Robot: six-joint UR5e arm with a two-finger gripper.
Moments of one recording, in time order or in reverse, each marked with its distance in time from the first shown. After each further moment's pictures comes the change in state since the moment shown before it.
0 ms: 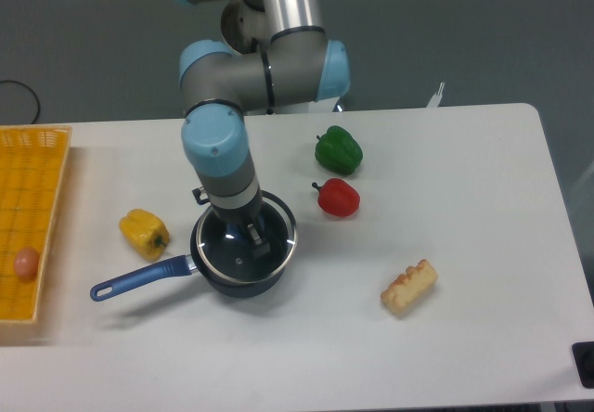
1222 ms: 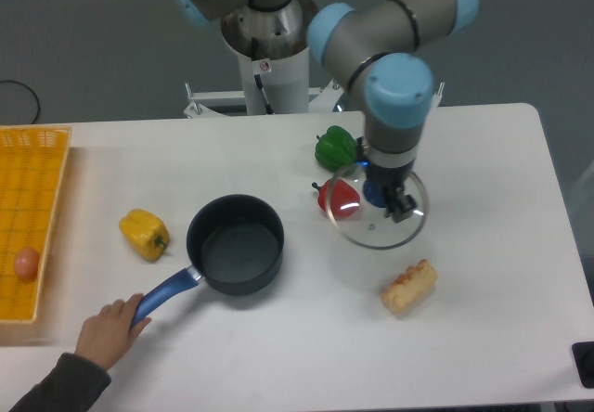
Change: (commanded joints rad) arm 0.394 0.026 0.034 -0.069 0.000 0.453
